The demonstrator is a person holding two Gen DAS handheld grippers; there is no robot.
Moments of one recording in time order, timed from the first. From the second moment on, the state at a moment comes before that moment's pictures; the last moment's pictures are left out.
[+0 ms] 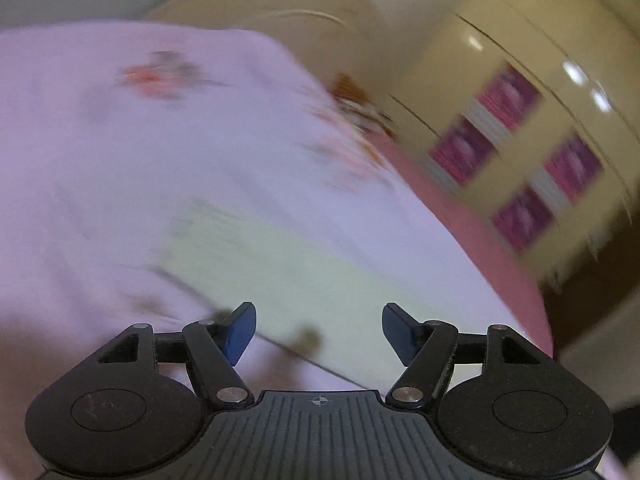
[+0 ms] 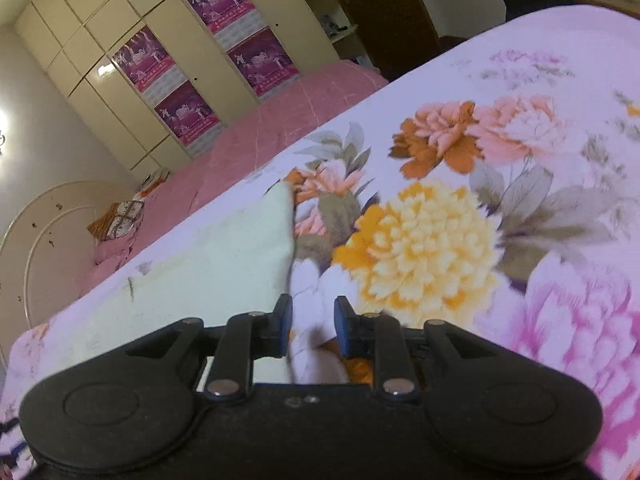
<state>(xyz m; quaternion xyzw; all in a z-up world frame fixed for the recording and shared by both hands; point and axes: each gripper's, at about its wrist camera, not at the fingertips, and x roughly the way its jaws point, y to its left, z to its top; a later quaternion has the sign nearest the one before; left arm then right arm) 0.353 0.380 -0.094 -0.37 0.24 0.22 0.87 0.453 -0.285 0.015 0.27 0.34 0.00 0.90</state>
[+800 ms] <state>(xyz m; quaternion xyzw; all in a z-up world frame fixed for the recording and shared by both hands) 0.420 0.366 -0.082 -0.41 0.17 0.12 0.89 0.466 -0.203 0.040 0.27 0.32 0.03 0.91</state>
